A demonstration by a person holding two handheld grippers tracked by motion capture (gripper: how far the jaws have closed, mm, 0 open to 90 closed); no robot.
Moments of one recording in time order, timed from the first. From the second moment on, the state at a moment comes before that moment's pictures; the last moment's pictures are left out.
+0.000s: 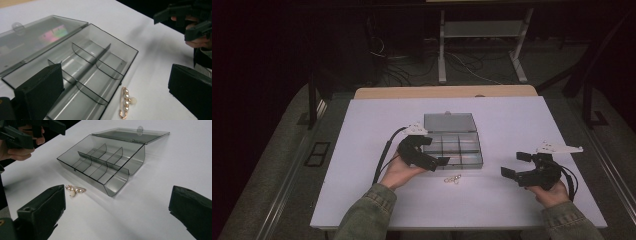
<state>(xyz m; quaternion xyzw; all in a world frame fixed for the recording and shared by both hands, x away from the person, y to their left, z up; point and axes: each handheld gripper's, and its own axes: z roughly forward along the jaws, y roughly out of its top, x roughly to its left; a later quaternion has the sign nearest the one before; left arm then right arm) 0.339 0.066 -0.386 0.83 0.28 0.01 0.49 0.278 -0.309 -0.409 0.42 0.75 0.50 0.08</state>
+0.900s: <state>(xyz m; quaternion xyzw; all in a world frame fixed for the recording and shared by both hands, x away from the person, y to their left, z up) 0.312 0.032 -0.397 0.90 0.17 0.00 0.39 0.275 -0.309 -0.414 0.43 0.76 0.49 0.06</state>
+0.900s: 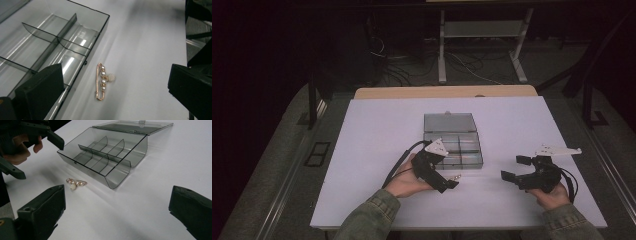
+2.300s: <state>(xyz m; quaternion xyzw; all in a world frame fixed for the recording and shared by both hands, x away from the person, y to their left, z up) 0.318 0.015 -0.433 0.94 0.12 0.01 0.33 0.276 -0.309 -0.412 0.41 0.76 0.49 0.06</state>
